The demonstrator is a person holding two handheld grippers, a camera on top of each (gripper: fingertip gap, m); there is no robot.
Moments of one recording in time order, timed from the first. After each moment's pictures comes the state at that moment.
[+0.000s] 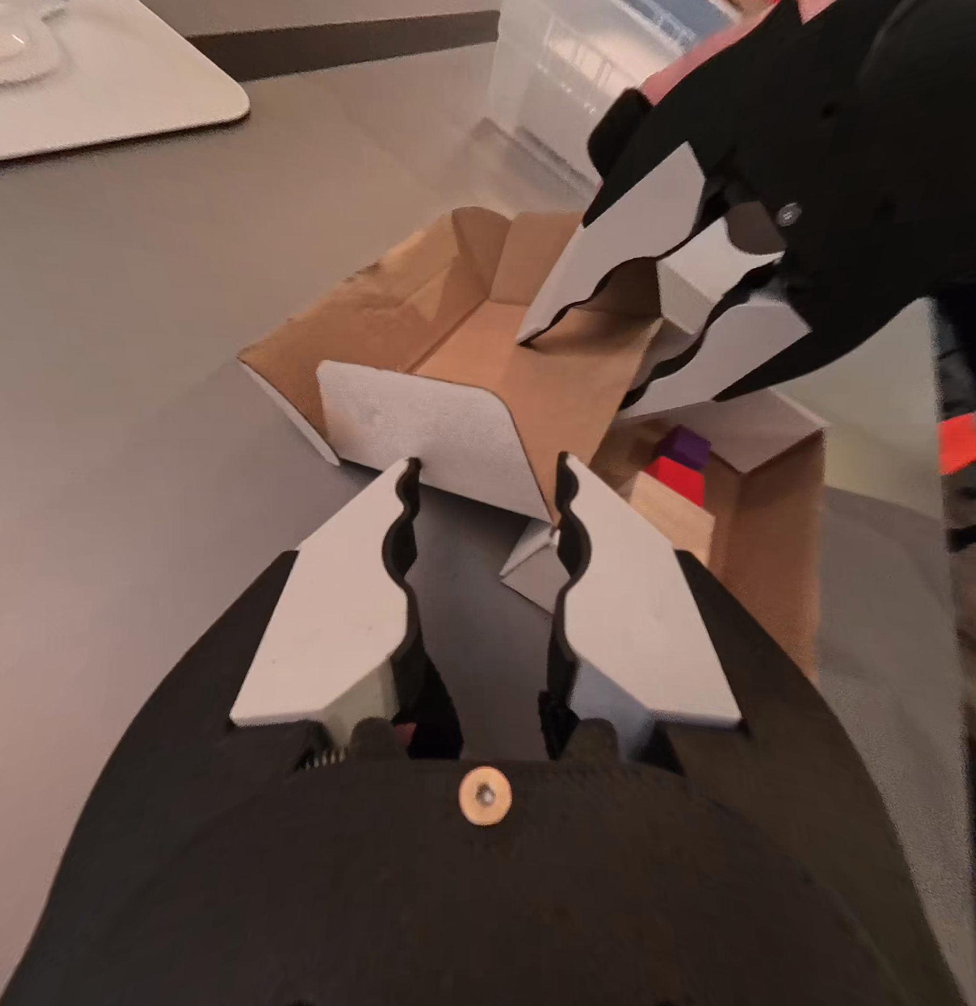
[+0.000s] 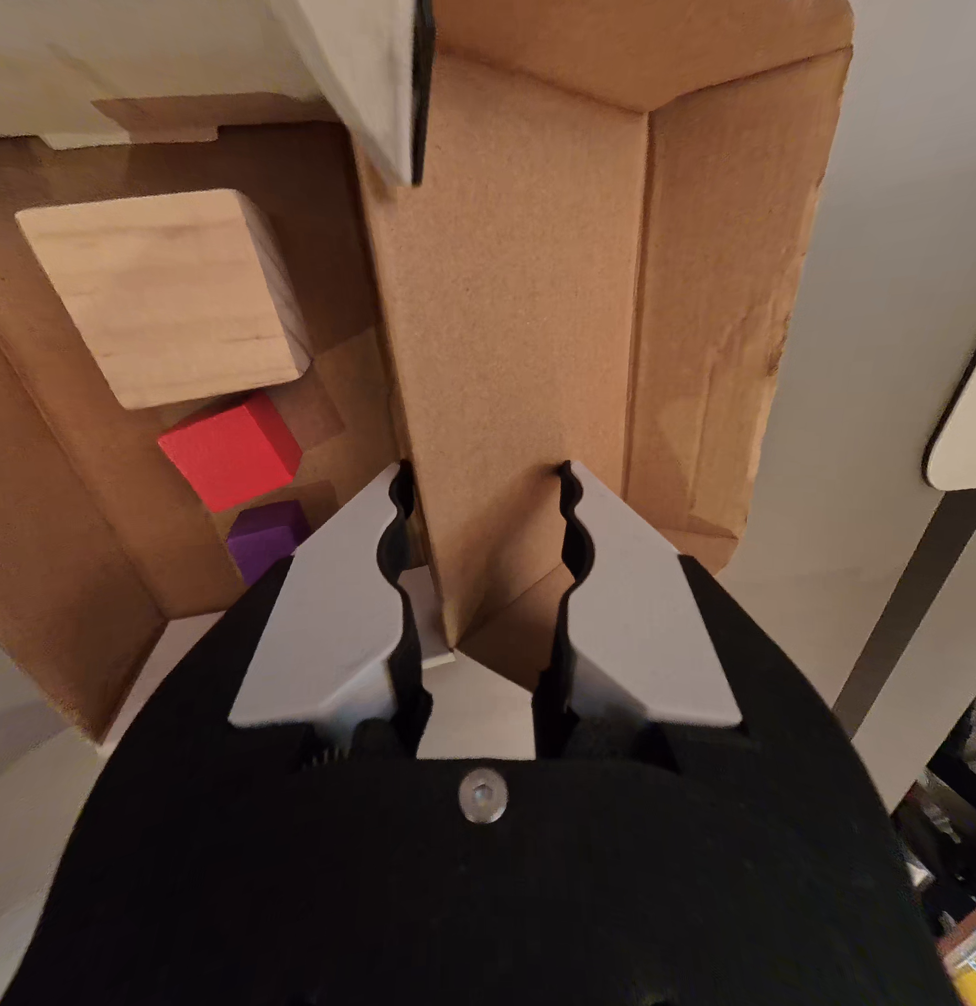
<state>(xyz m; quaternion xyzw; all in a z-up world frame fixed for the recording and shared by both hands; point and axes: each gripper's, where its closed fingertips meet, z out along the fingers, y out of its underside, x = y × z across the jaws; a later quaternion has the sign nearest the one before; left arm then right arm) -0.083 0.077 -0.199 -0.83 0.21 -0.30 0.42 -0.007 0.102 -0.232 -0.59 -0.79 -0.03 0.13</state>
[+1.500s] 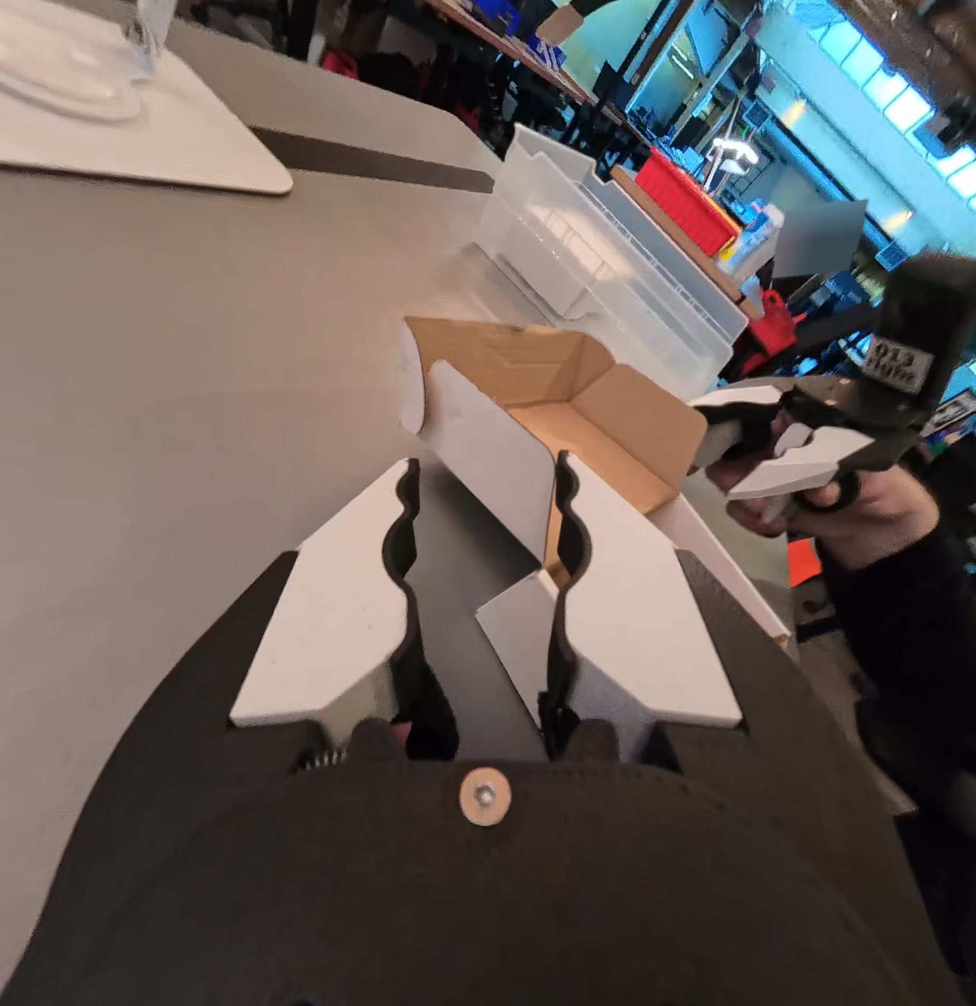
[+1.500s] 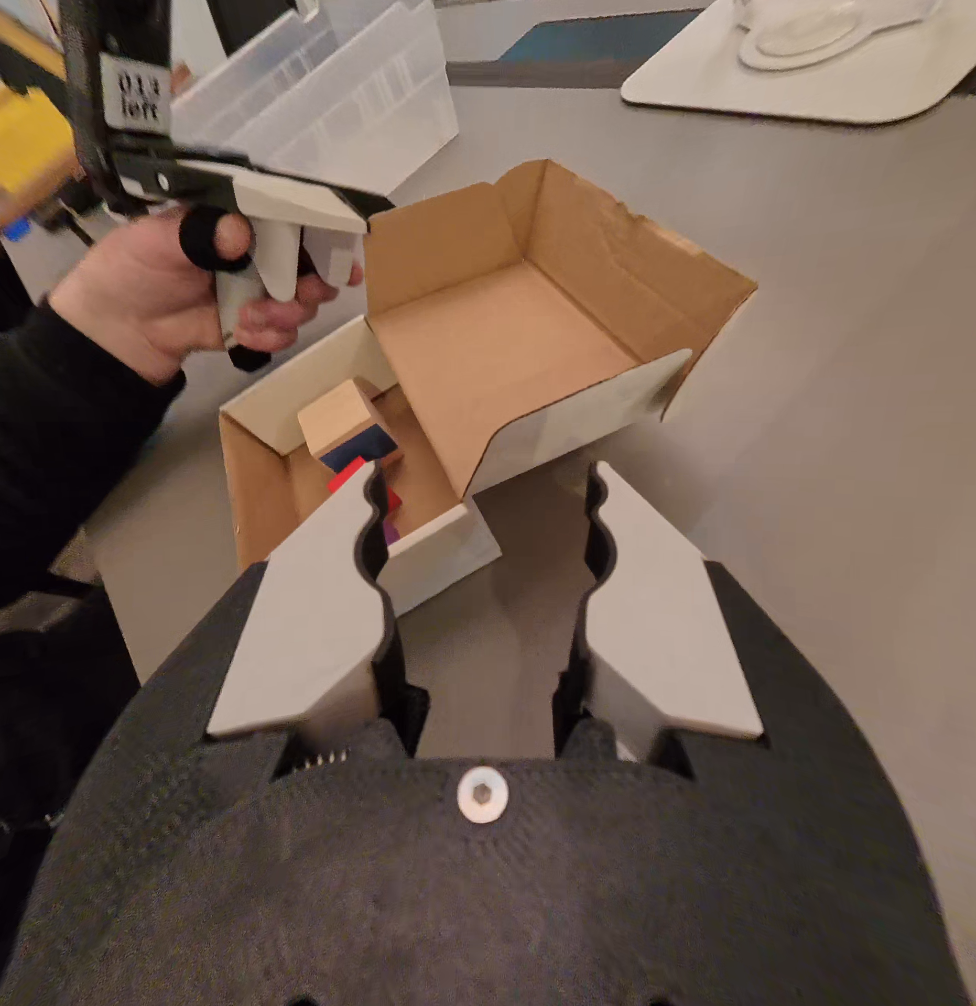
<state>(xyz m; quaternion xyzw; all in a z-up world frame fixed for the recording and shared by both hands) -0.106 0.072 -0.168 -0.79 0.11 -0.40 0.45 0.048 0.040 -0.173 -0.78 -0.36 0.38 0.35</state>
